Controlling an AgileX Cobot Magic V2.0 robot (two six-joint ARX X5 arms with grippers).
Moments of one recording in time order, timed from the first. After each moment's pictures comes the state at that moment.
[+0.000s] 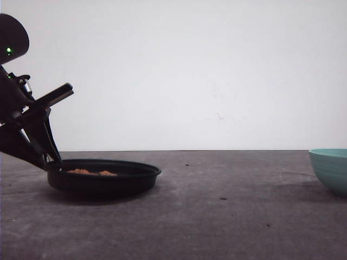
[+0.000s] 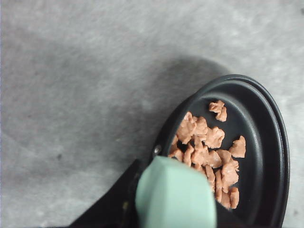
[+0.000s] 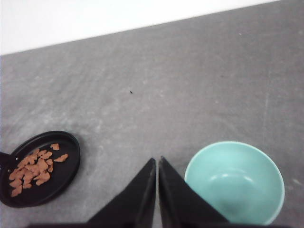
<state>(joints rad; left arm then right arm) -0.17 1.50 0.84 -0.28 0.32 -0.56 0.37 0.54 0.75 -0.62 0.03 0.40</state>
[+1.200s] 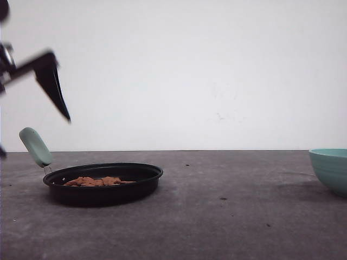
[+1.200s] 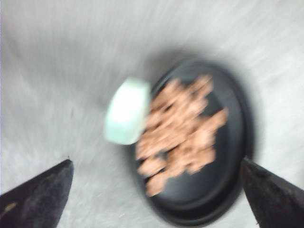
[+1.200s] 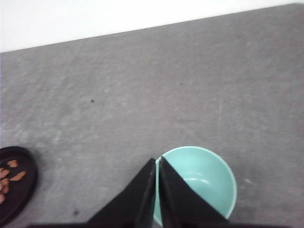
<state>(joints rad) -0.15 1.23 0.84 -0.49 0.31 -0.53 0.37 0.54 0.75 -0.63 0.21 0.36</state>
